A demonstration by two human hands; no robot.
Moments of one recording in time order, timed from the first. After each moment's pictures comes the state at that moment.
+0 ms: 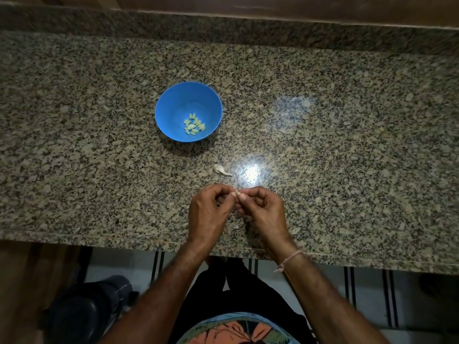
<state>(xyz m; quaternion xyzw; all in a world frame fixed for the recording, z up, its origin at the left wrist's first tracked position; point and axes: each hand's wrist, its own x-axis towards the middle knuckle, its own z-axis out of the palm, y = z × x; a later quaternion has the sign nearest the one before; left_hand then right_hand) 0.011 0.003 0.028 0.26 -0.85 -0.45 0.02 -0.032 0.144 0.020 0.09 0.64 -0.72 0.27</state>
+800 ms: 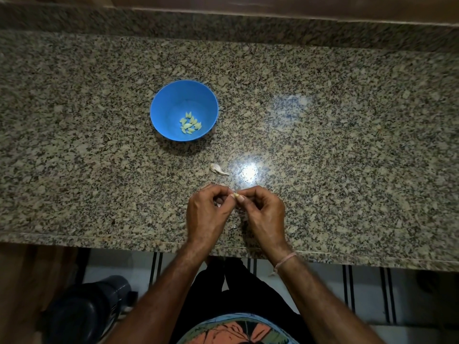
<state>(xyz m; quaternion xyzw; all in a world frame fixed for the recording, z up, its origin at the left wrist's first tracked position) 0.010 0.009 0.029 0.29 -0.85 -0.45 0.01 -0.026 0.146 0.011 0.02 0.76 -0.63 0.17</state>
